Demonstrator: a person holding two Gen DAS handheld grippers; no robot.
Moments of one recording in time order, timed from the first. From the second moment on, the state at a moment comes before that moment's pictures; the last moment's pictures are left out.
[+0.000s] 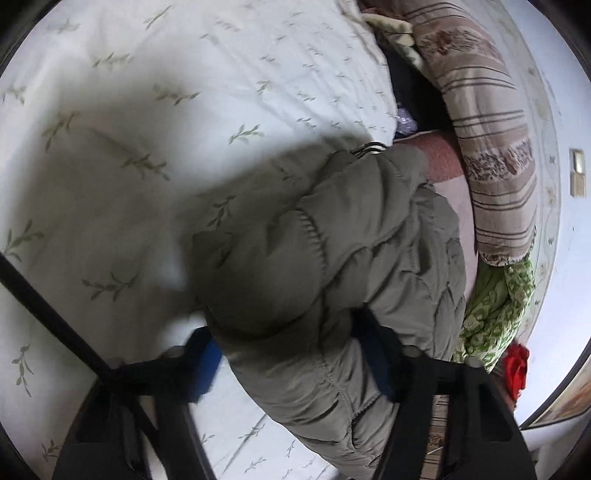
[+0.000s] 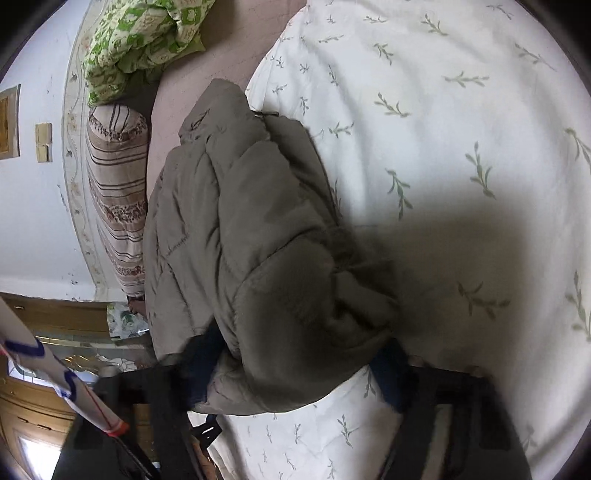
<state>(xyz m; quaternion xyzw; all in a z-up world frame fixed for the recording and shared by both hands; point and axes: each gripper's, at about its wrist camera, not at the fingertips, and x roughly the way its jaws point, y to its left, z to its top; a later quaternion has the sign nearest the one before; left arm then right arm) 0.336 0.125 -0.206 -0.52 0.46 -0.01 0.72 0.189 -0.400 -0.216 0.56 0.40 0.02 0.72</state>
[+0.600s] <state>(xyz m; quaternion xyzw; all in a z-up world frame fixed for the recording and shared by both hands) 0.221 0.137 -0.172 -0.41 0.48 -0.01 0.78 0.098 -0.371 -0.180 0.46 0.42 0.01 0.78</state>
